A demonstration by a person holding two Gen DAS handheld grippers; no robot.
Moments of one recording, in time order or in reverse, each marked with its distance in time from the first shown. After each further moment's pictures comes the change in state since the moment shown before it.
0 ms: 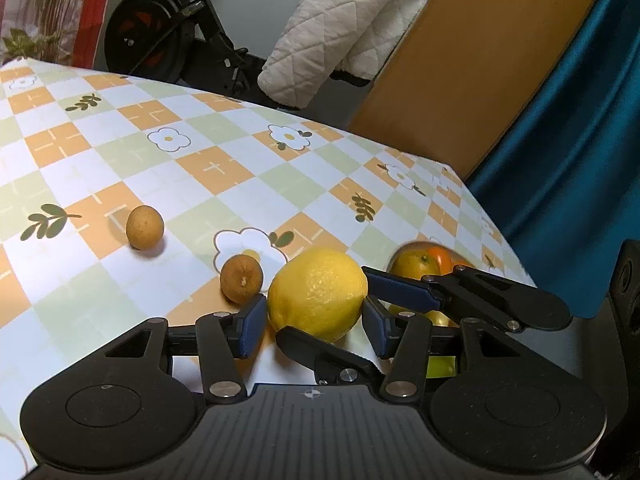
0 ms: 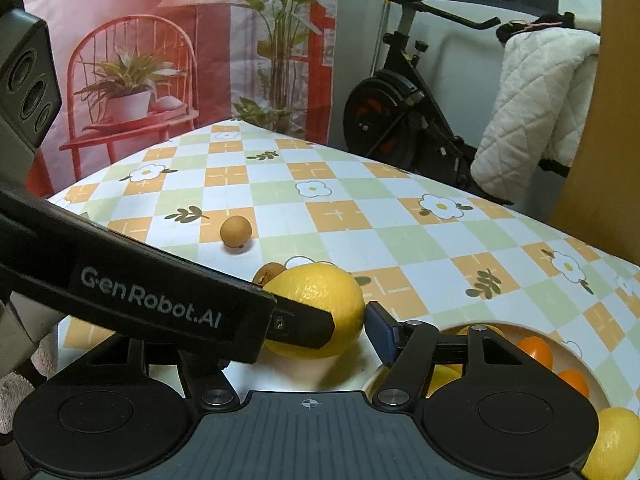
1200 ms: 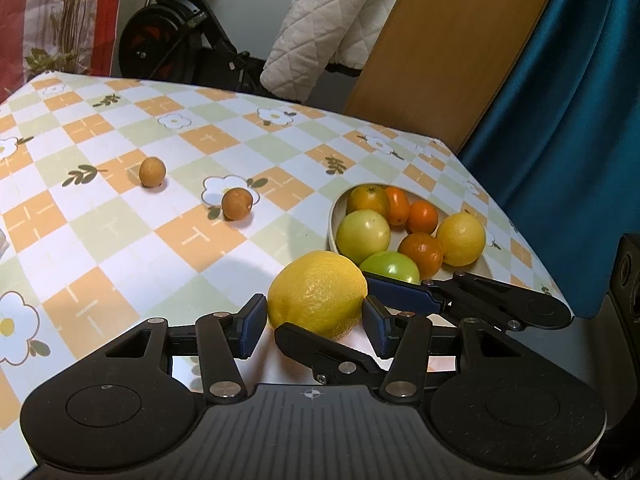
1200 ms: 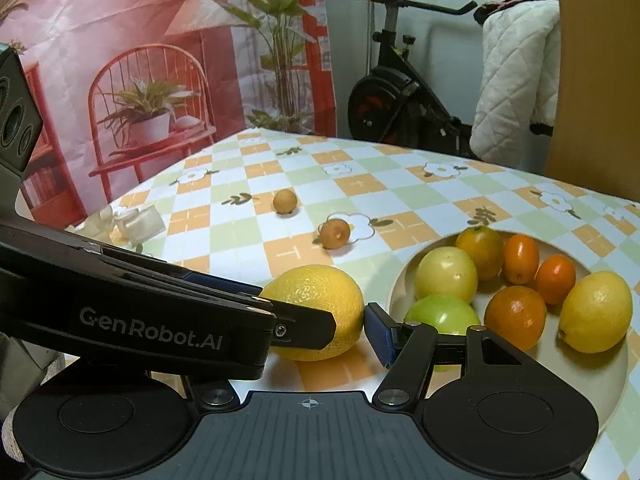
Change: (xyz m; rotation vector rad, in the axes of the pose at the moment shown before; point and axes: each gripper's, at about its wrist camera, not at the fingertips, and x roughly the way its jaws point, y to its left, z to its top) left arm -0.063 -0.049 -0.054 0.047 -0.006 0.082; right arm -0.081 0.019 -0.048 0.116 -0.040 0.062
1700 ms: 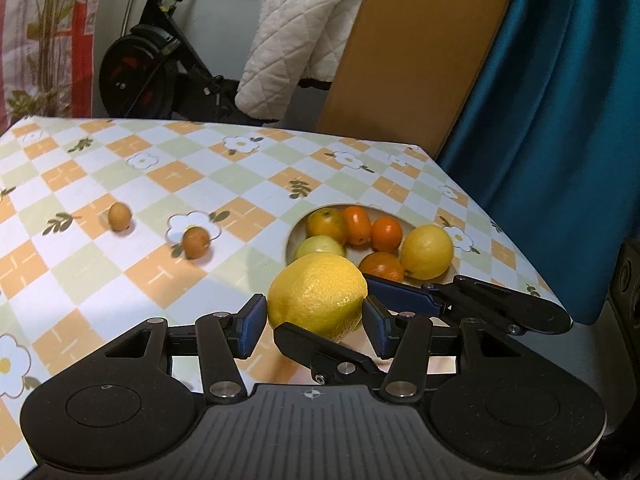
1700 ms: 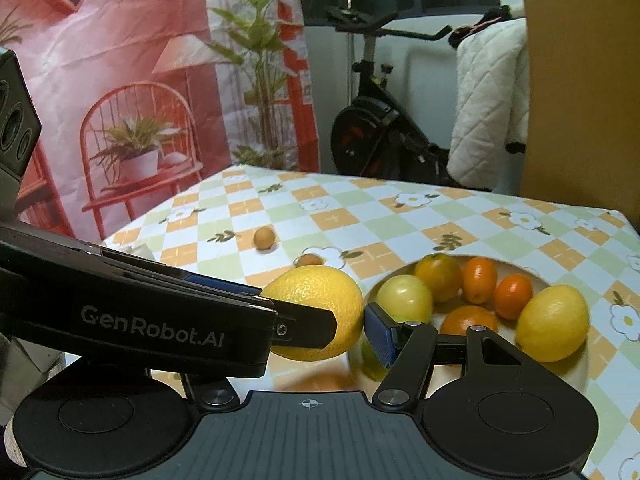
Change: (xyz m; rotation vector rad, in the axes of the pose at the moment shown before) left arm -0.008 -0.040 0.013 0.096 -0.031 0.000; right arm -0.032 -0.022 0.001 0.053 -0.102 -0.032
